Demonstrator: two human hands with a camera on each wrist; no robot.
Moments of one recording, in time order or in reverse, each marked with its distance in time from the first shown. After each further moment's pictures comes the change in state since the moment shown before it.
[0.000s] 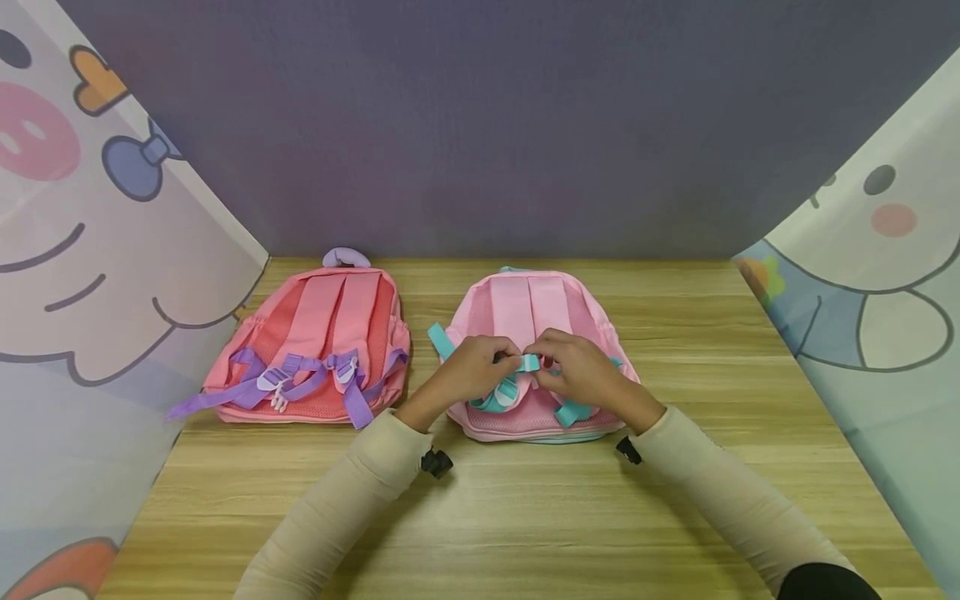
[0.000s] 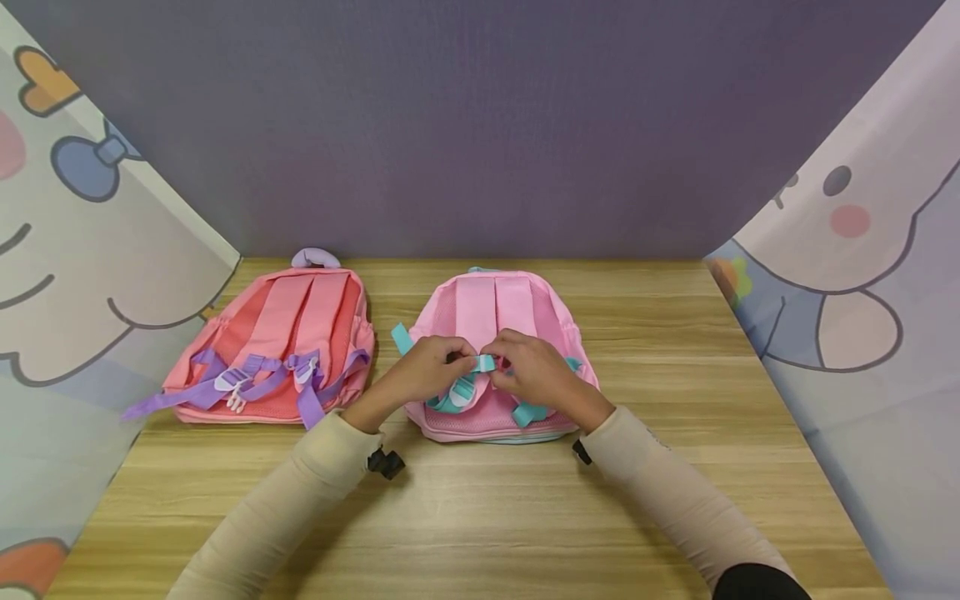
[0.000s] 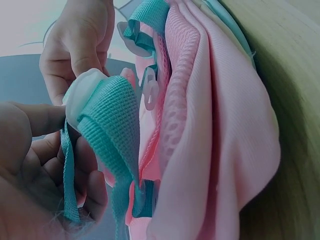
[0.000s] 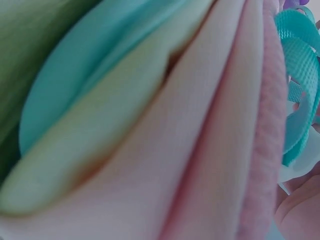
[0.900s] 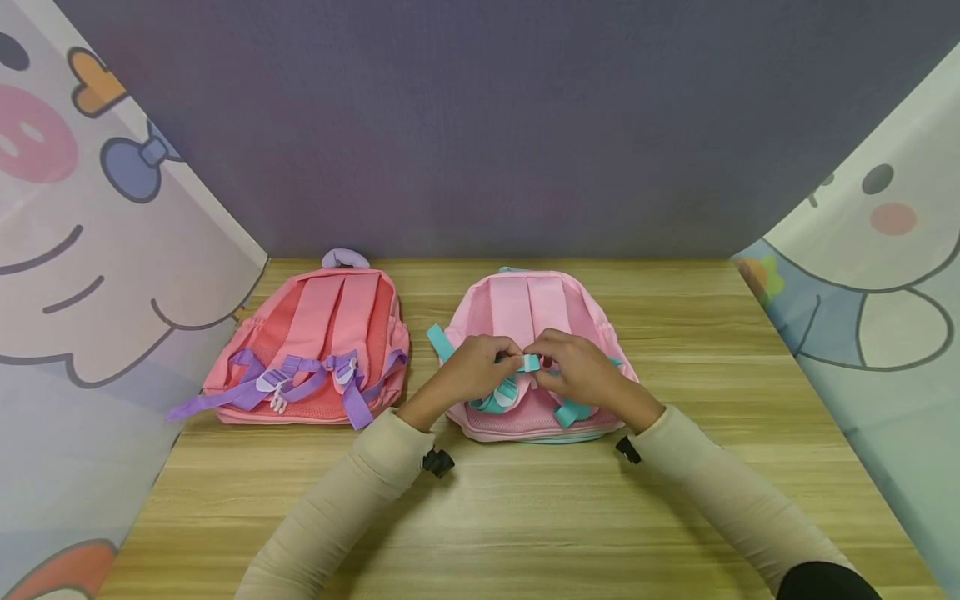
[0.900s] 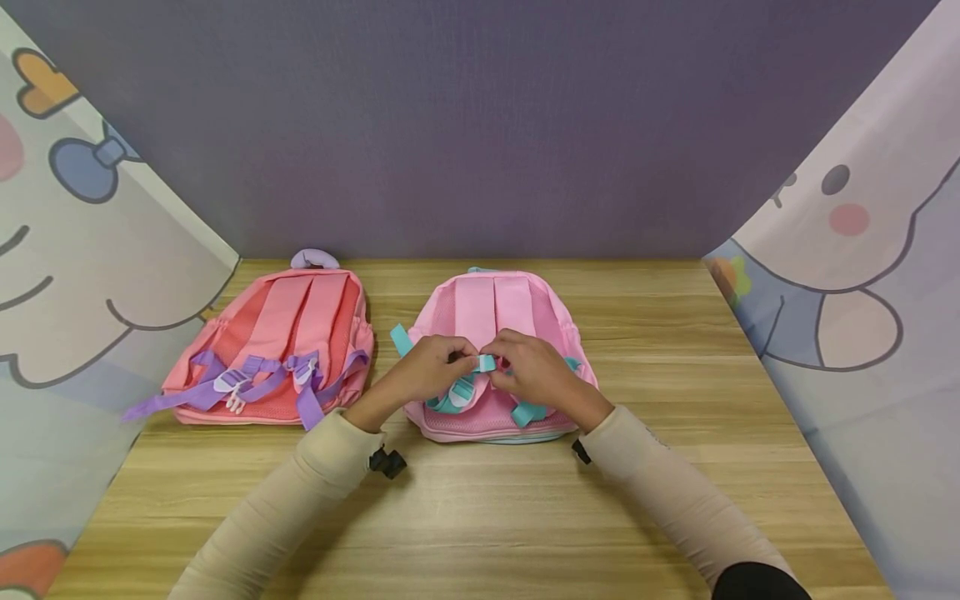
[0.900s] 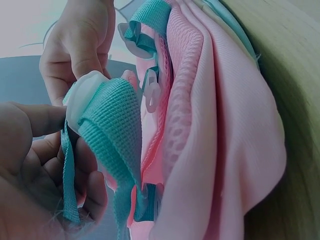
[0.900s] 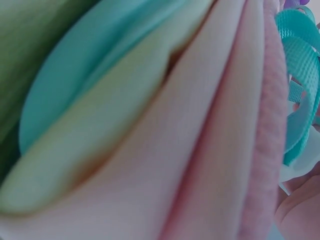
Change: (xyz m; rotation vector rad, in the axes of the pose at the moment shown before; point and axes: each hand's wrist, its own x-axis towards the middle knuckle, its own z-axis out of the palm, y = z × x) left_hand 0.002 0.006 0.001 0.050 0.016 0.018; right_hand 0.000 -0.001 -0.002 0.024 -0.031 0.039
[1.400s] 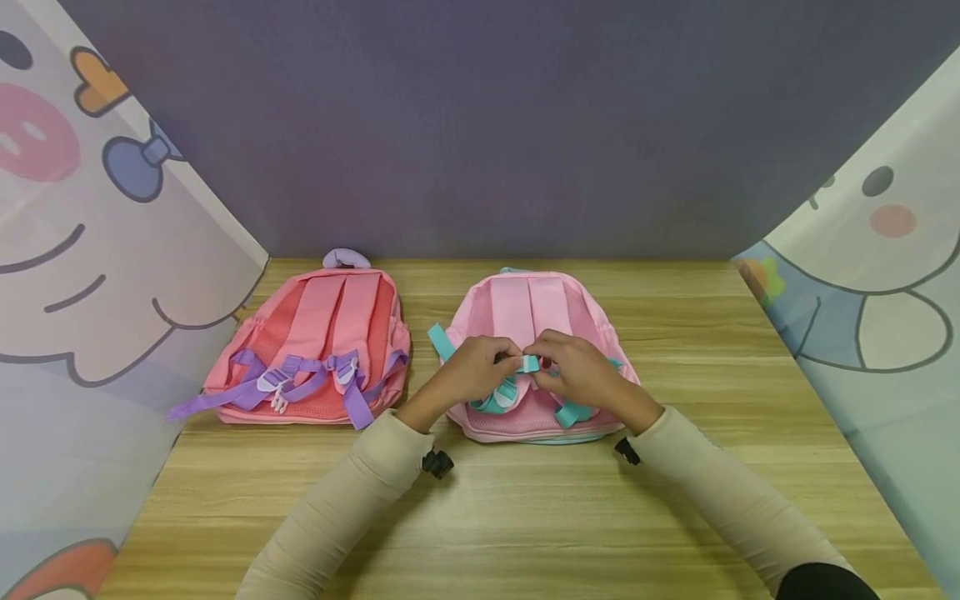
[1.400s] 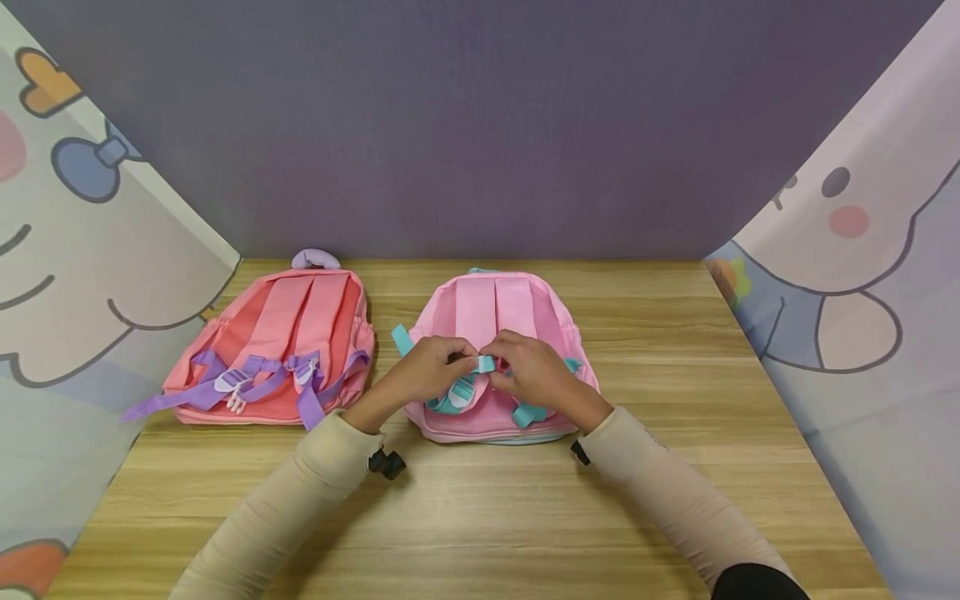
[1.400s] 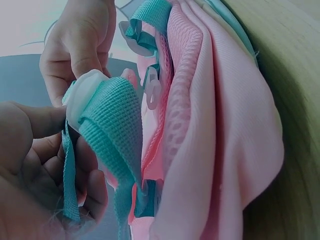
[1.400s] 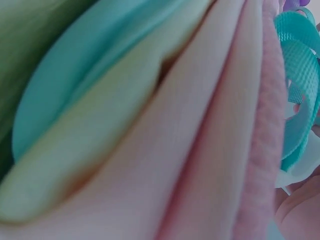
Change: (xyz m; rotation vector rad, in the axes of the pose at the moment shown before) left_hand -0.002 -0.001 -0.001 -0.018 -0.005 -0.015; right_hand 0.001 -0.002 0.001 -0.020 -0.002 0.000
